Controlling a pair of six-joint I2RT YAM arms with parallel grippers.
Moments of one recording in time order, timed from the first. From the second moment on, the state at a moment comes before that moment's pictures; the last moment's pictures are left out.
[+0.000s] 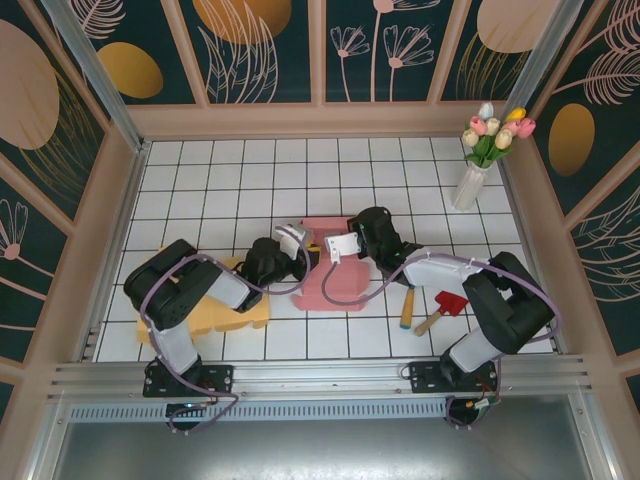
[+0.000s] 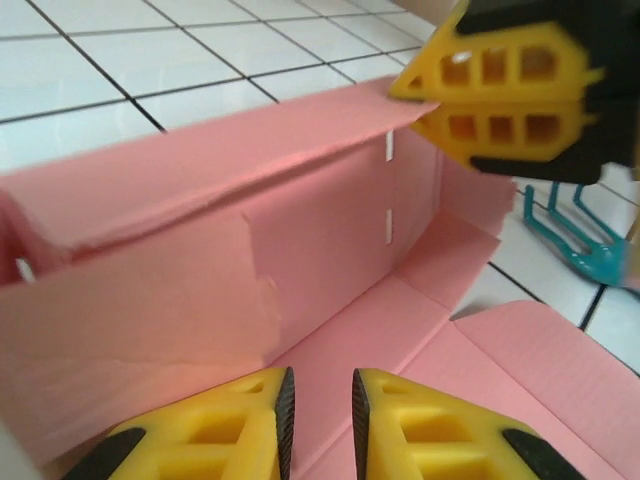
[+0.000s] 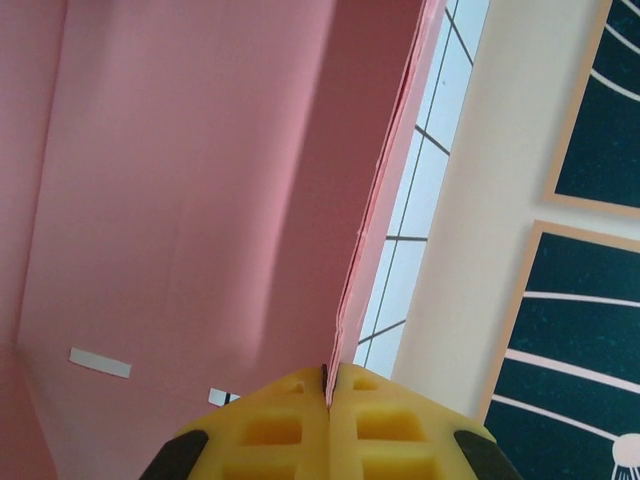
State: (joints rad) left arm -0.68 1.75 0.46 0.99 0.20 -0.22; right arm 0.67 1.54 0.72 0.25 0.19 -1.47
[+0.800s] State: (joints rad) left arm -0.54 1.51 0.25 1.03 0.26 -0.29; right arm 0.68 1.54 0.72 0.22 0.17 -1.47
